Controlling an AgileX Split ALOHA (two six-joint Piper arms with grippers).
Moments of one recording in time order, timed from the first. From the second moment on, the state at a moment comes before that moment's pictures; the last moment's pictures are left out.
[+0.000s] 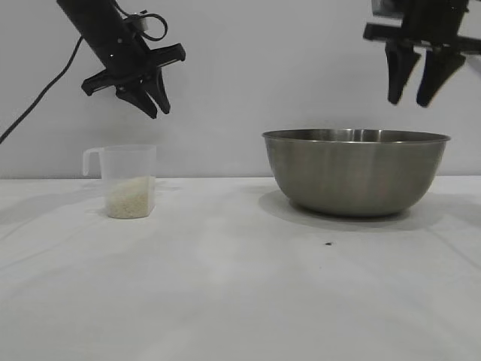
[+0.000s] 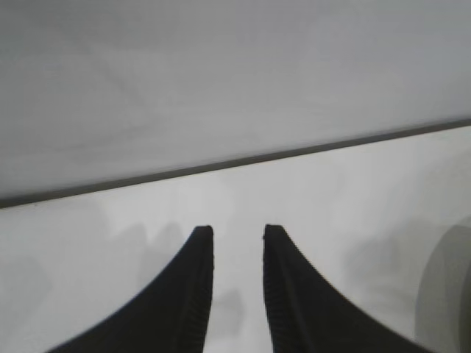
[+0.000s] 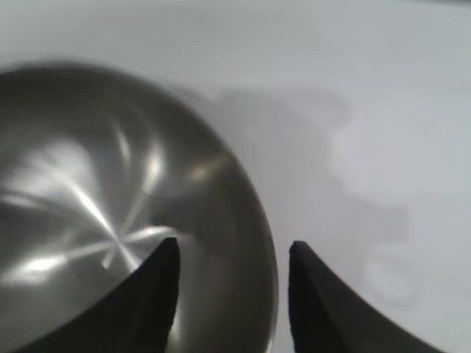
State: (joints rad) left arm -0.16 2.40 -2.18 -0.43 0.70 0.15; right arm 0.10 2.19 -1.95 0.15 1.15 -0.14
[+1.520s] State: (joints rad) left arm -0.16 2.40 -2.18 -0.43 0.73 0.15; right arm 0.38 1.96 -1.33 0.12 0.93 -0.12
